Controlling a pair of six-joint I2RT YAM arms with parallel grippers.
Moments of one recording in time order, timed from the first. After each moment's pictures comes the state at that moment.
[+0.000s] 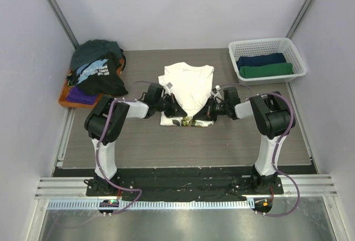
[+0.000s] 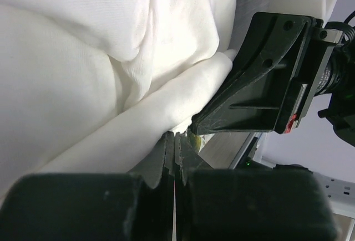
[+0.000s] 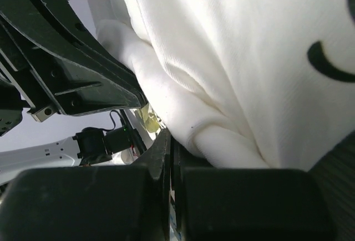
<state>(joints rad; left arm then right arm) -0.48 1.98 1.01 0.28 0.61 -0.88 0.24 1.96 0.83 0.35 -0.89 0.81</state>
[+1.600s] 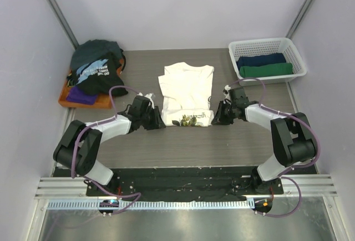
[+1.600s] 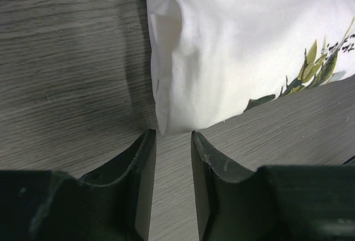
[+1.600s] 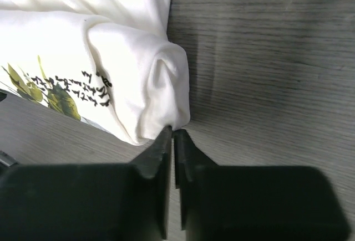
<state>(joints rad) -0.46 1.52 0.69 -0.04 0.22 -0.59 0.26 1.57 0.79 -0.24 -0.34 0.45</state>
